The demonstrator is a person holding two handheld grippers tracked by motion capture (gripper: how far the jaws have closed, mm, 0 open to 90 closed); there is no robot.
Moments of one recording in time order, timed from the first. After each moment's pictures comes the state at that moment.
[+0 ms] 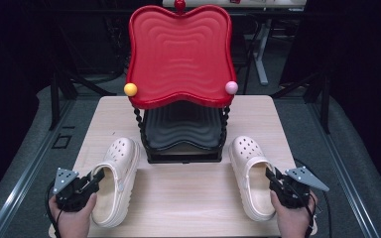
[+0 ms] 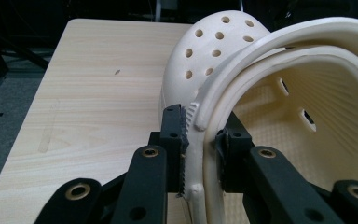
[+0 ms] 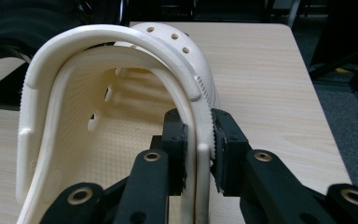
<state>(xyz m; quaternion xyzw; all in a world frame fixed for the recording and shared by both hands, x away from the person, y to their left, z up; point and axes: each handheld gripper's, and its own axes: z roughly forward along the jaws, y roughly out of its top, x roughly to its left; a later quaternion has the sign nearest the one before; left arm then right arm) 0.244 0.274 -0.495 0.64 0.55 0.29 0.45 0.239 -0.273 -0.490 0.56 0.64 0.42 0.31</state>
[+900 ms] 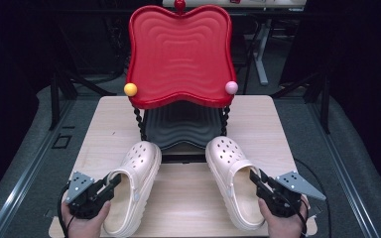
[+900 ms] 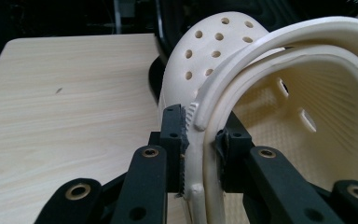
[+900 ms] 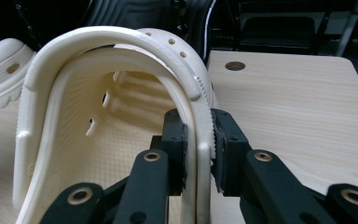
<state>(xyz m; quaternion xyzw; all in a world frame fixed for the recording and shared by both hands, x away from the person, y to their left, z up) 0.228 0.228 -0.477 0.68 0.49 0.26 0.48 0.214 -0.232 -0.459 0.50 0.66 0.48 0.28</state>
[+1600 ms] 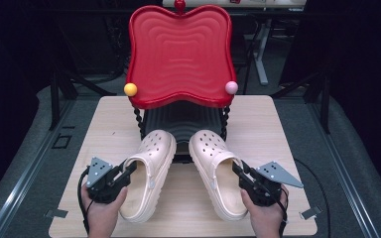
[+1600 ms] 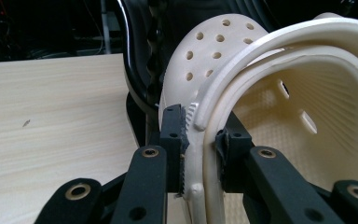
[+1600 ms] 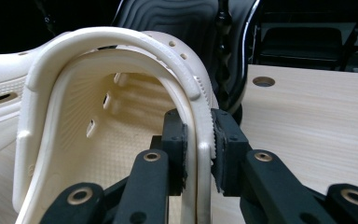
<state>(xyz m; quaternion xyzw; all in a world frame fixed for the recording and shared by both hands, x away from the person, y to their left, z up) 0.260 0.195 -0.468 0.67 0.47 0.27 0.50 0.240 -0.196 -0.458 0.48 0.66 0.51 0.27</state>
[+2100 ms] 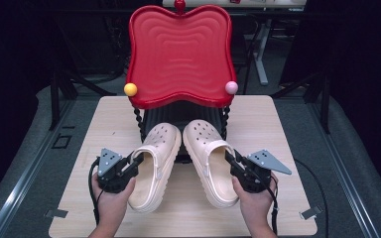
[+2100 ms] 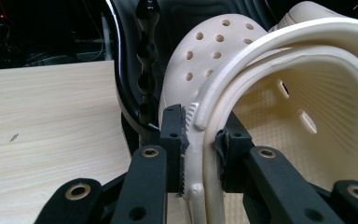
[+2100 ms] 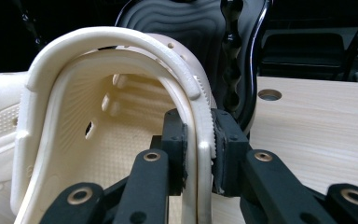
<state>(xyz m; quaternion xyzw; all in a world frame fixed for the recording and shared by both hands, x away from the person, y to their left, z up) 0.281 0.180 -0.468 0.67 0.47 0.27 0.50 0.269 -0.180 -0.455 0.48 0.65 0.53 0.27</state>
